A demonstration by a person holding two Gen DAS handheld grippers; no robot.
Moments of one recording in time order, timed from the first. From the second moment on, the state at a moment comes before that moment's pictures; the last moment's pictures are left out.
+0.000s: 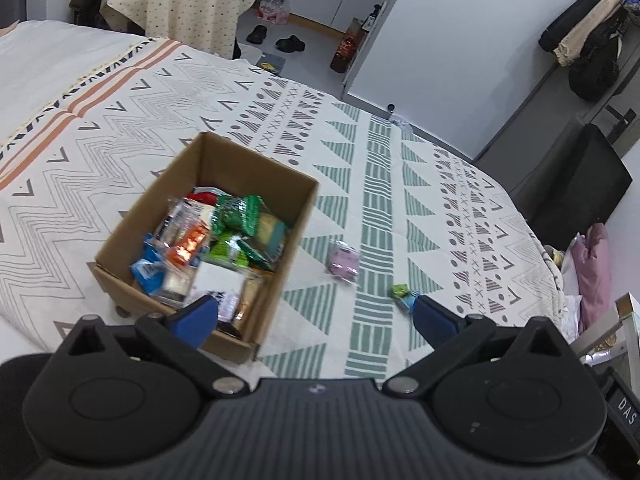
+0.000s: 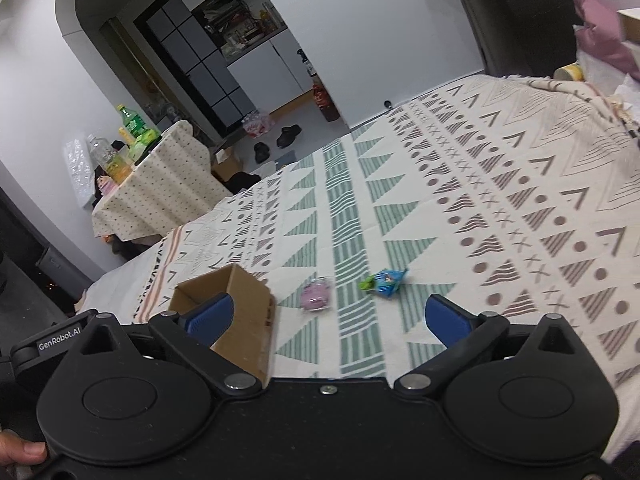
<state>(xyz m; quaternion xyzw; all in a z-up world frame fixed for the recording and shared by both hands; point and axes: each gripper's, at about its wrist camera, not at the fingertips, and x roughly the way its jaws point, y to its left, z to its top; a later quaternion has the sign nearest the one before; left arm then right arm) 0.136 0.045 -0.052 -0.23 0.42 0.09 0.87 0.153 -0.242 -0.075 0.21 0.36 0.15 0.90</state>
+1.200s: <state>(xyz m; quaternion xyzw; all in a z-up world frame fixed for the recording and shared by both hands) 0.196 -0.007 -0.086 -0.19 0.42 0.08 0.88 0.217 -0.291 -0.135 0.26 0.40 0.16 0.86</state>
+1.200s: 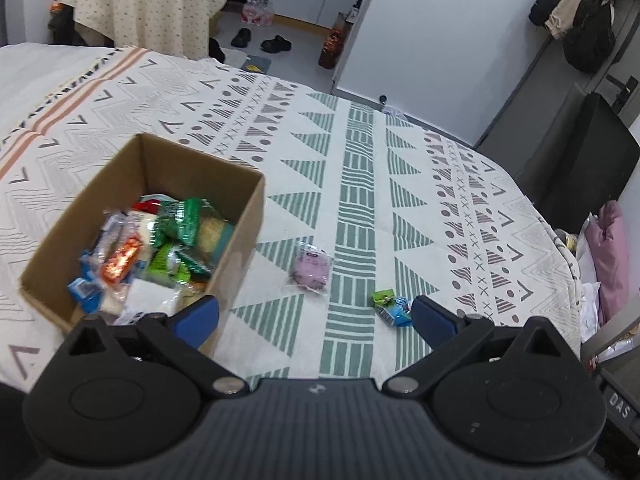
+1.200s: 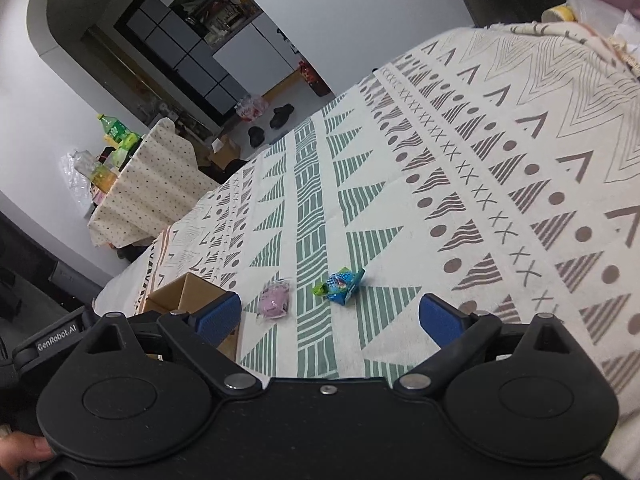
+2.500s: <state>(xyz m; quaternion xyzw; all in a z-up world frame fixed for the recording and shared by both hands) 0.313 -0.013 -0.212 -0.16 0.49 0.07 0.85 0.308 -0.265 -0.227 0.32 0.48 0.12 0.81</state>
